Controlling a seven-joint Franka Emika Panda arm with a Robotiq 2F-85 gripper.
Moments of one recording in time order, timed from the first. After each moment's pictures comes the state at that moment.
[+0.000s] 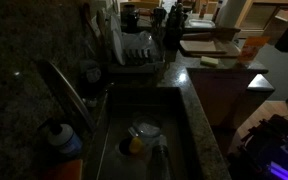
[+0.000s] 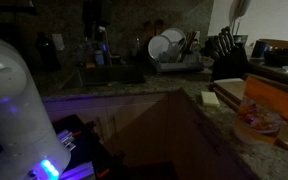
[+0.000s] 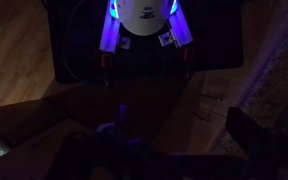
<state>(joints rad) -0.02 -0.82 -0.05 -2.49 0.00 1.42 0.03</state>
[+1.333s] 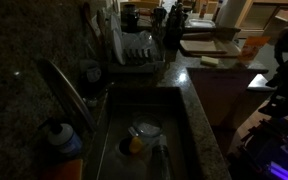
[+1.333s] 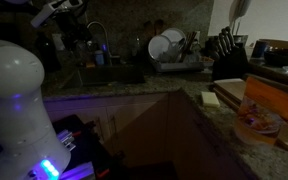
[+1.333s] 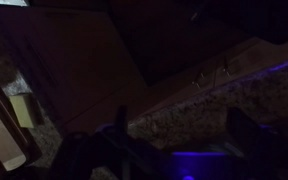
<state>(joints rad) 0.31 -0.74 0.49 -2.65 -0.07 1.91 0.28</state>
